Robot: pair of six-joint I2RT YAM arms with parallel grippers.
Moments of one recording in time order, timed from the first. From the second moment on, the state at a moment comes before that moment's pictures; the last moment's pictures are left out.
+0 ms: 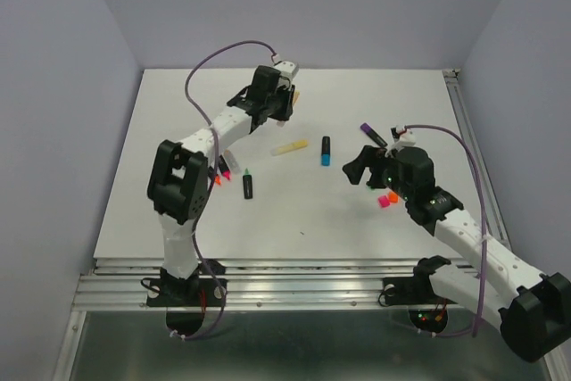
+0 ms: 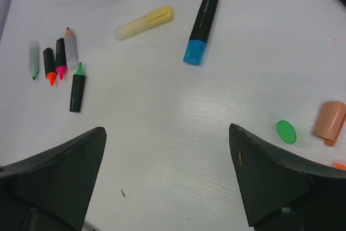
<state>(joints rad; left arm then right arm) -0.49 2.06 1.68 -0.27 0.05 -0.08 0.43 0.94 0.59 -0.07 0.00 0.52</state>
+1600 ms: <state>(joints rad) -1.04 1.24 0.72 0.19 -0.25 -0.45 0.60 1.15 0.64 0.21 -0.25 0.84</state>
